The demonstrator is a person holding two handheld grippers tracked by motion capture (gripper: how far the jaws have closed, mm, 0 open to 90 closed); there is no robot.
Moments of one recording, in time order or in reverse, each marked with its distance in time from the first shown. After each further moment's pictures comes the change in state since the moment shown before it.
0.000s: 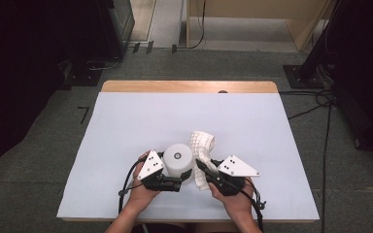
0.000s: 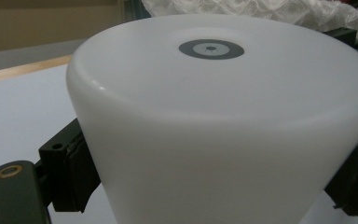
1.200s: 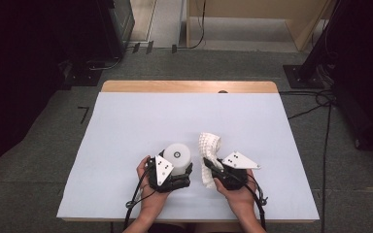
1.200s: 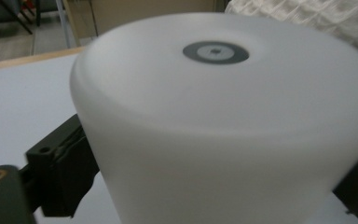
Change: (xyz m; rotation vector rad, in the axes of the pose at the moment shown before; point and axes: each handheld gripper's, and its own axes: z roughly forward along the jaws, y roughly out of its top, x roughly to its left) left arm -0.021 -0.023 0.026 0.039 0.396 -0.030; right arm -0.029 -0.026 0.014 0.099 -0.057 0.097
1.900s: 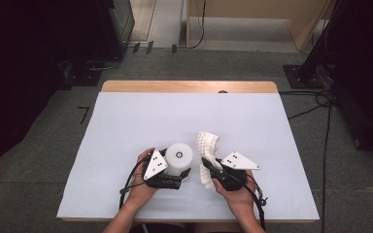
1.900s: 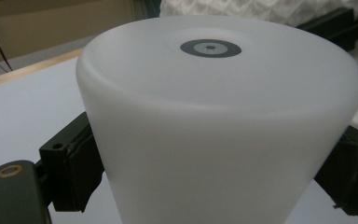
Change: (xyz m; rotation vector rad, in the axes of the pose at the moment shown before) left arm 0.035 0.005 0.002 -0.003 -0.334 0.148; right arm 0.005 0.006 -0.004 -0.014 0.010 -0.012
